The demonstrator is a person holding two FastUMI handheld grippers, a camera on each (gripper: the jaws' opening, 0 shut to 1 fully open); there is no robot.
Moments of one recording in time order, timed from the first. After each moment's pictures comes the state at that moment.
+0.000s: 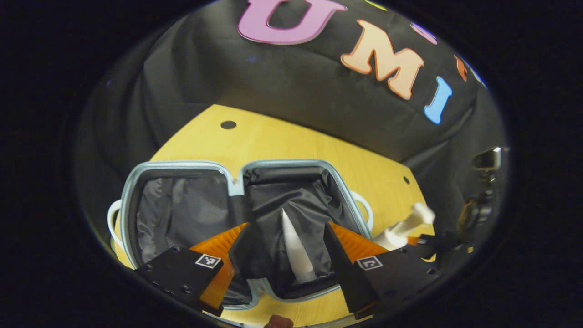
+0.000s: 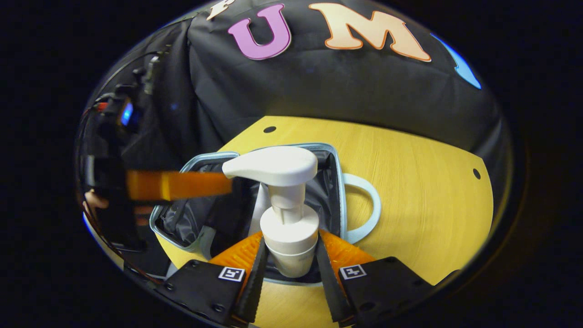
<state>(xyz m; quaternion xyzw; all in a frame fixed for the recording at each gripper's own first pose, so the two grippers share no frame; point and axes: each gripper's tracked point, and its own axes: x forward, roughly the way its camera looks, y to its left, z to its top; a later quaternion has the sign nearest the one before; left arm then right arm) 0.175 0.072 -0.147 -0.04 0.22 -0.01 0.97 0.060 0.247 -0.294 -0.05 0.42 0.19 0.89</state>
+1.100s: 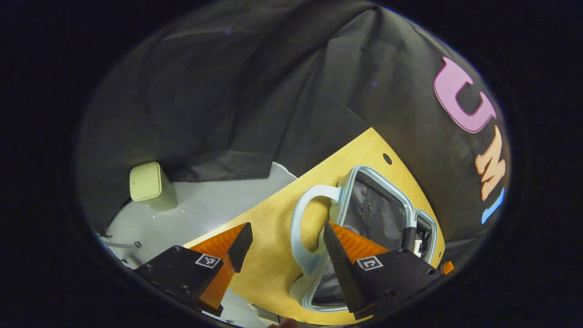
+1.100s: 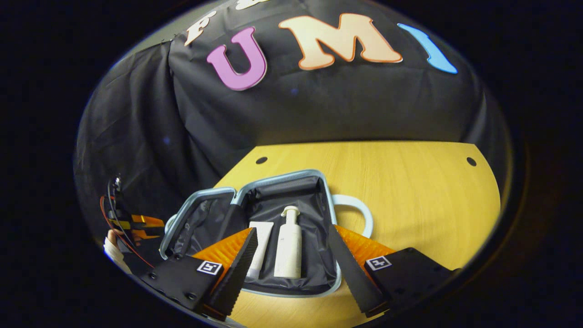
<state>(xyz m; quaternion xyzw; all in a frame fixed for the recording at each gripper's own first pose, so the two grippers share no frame) 0.055 0.397 -0.197 -0.27 0.19 0.25 0.91 0.081 0.228 -0.224 0.04 0.31 0.16 0.94</state>
